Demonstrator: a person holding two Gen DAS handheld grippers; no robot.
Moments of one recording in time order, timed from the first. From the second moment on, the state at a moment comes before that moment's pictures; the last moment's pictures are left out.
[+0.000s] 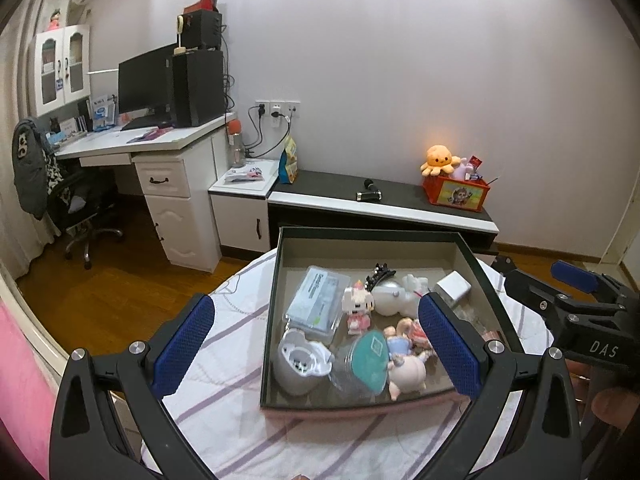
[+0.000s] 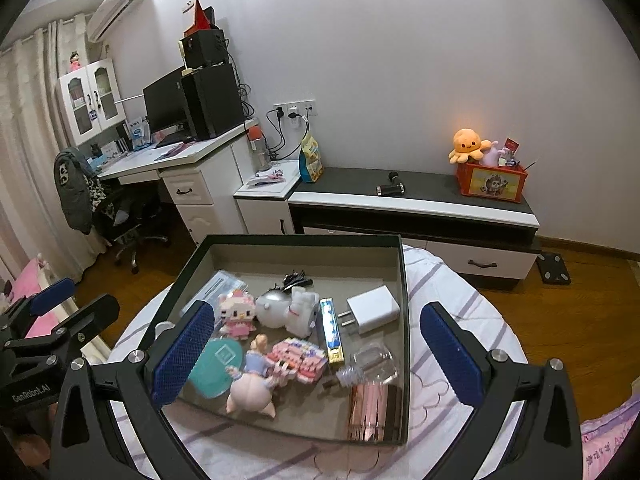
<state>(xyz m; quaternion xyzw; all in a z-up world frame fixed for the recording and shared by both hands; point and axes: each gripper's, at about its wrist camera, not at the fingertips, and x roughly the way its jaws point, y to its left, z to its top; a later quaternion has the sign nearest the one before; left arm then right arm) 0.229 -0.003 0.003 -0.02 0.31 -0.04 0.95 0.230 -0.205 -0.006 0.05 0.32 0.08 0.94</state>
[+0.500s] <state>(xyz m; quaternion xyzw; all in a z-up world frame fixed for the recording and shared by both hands) 0.141 0.004 -0.005 -0.03 0.31 -0.04 0.95 0.136 -0.197 -0.004 0.04 0.31 0.10 0.94</state>
